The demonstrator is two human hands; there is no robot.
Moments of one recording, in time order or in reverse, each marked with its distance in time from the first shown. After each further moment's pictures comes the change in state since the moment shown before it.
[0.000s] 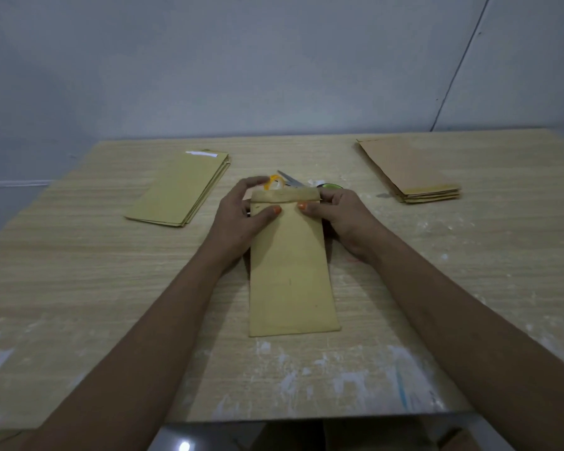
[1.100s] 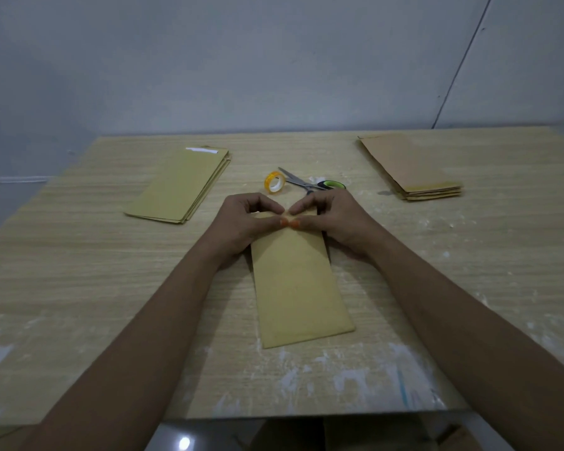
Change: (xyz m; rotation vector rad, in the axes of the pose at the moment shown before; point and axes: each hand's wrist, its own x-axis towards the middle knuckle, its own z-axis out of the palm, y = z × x) left_hand -0.002 0.003 -0.001 0.091 -0.071 -0.141; right_hand 0.002 0.009 -0.004 -0.238 -0.101 -0.091
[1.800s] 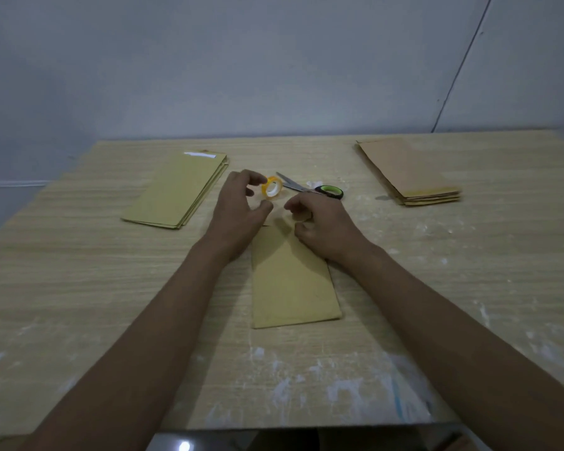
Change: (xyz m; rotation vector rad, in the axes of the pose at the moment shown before) left_hand 0.028 -0.007 0.003 0.490 0.267 0.293; right_hand 0.008 0.007 0.009 -0.749 0.150 -0.322
